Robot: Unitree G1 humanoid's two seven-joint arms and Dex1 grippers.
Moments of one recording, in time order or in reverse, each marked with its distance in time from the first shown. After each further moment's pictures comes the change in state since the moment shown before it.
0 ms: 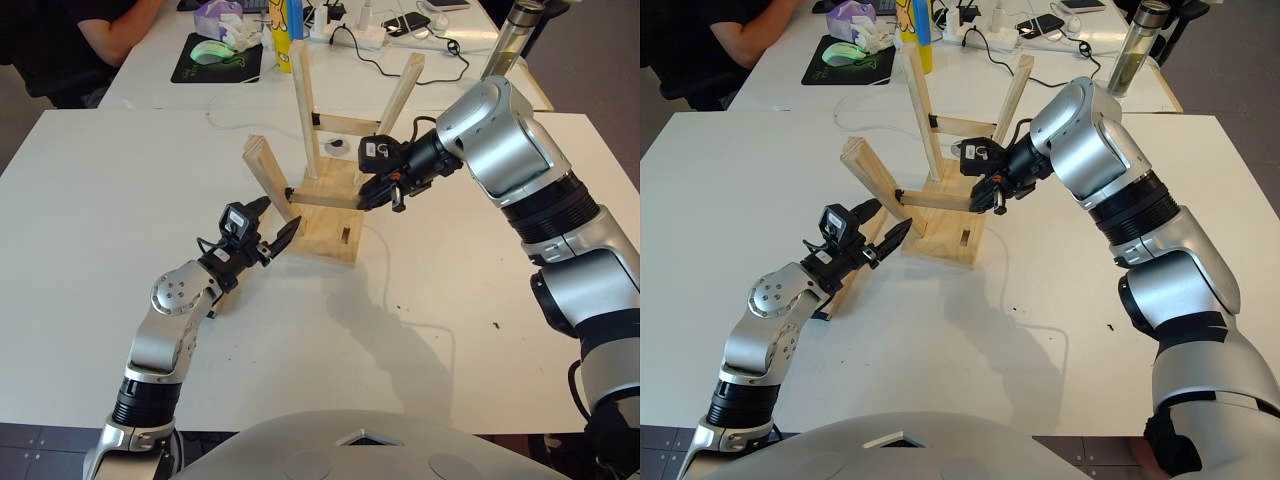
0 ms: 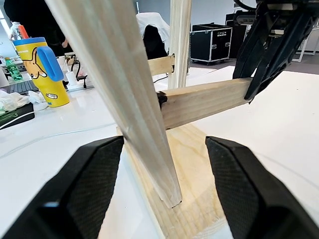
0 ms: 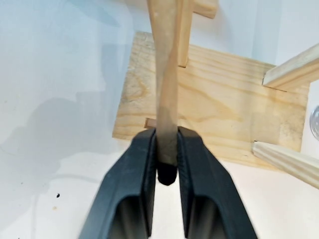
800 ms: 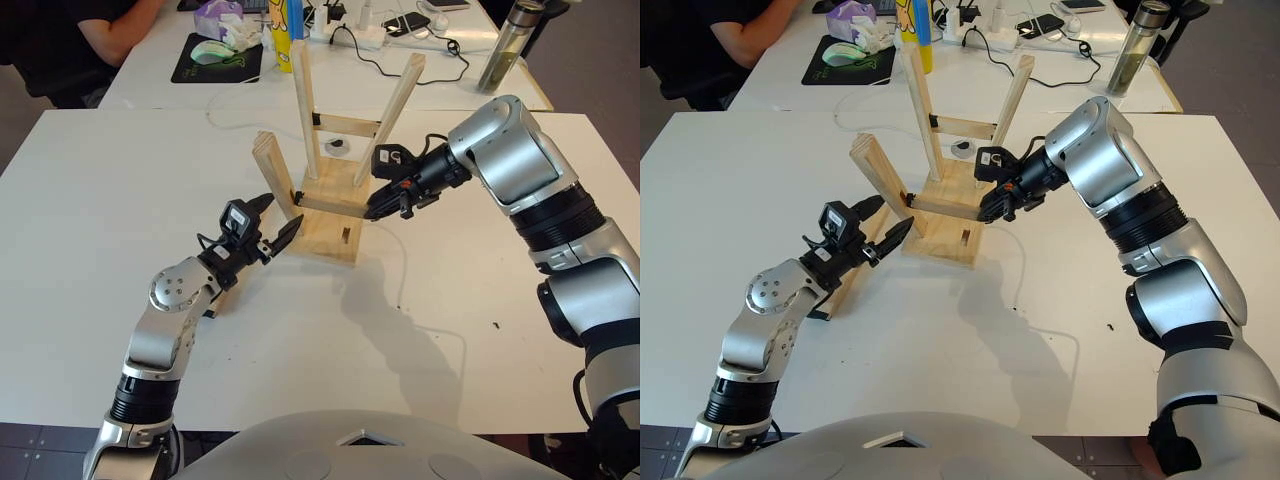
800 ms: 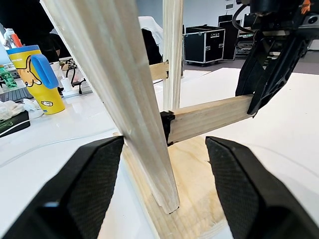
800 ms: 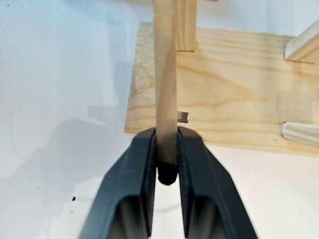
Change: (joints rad) left arm -0.018 0.010 -0.001 -0.006 -0.004 0.000 -0.025; right arm 0.056 -0.035 -0.033 0.056 0.057 0.019 -0.026
